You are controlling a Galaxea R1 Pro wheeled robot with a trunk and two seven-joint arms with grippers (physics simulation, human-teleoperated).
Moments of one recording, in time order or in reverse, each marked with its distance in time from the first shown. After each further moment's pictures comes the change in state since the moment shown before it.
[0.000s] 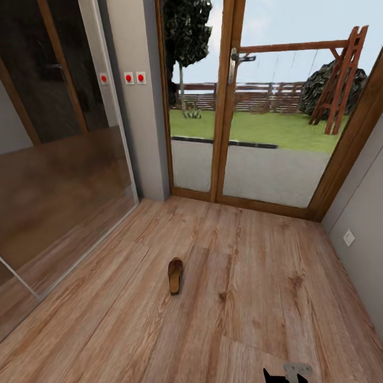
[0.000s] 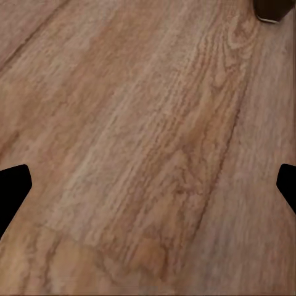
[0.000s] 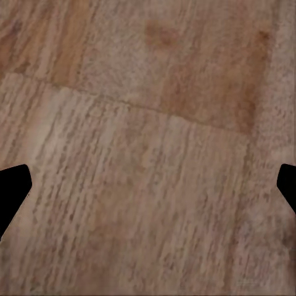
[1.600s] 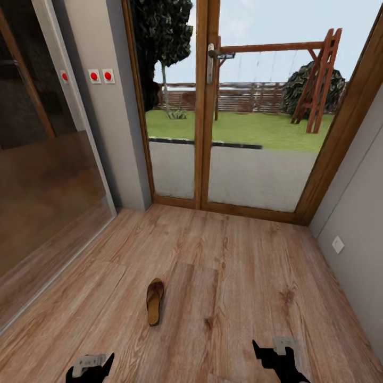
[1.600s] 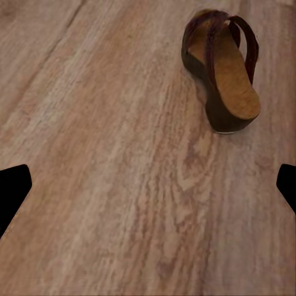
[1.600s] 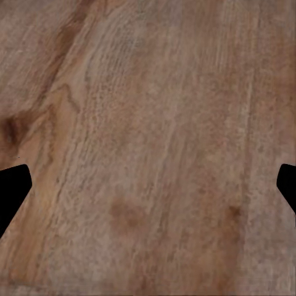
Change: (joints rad) left arm -0.145 -0.040 -0.015 -0.004 -0.166 -0.005 0.167; right arm 0.000 0.011 0.027 -0.184 0.004 0.007 0.003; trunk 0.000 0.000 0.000
